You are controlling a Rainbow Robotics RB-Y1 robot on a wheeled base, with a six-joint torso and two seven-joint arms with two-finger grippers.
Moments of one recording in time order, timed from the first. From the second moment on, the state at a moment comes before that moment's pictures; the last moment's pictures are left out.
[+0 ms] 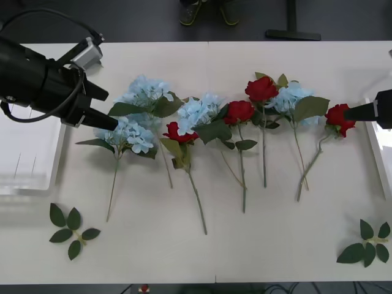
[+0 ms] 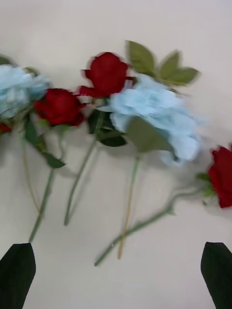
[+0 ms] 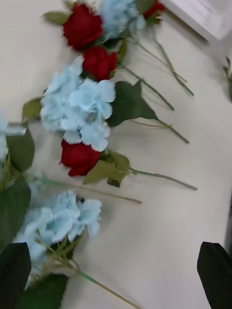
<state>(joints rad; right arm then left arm) -0.21 -1.03 -0.18 -1.86 -1.33 1.31 1.59 -0.61 0.59 0.17 -1.66 1.29 1.78 -2.16</state>
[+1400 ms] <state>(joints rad) -0.47 -0.78 0.26 -1.19 -1.02 1.14 1.31 -0.42 0.68 -0.32 -1.86 0.60 1.59 -1.32</state>
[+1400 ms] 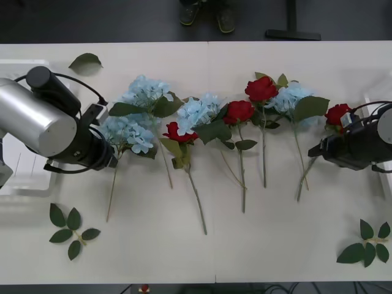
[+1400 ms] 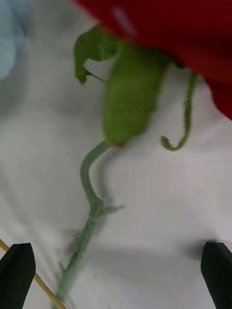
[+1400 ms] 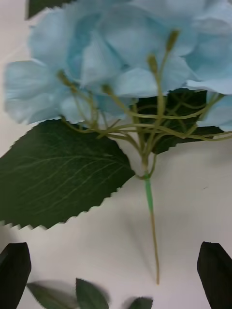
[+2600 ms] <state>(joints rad) -0.53 -0.69 0.25 -1.14 -0.68 1.13 1.25 -0.41 0.50 -0.45 -1.67 0.34 1.38 -1.17</state>
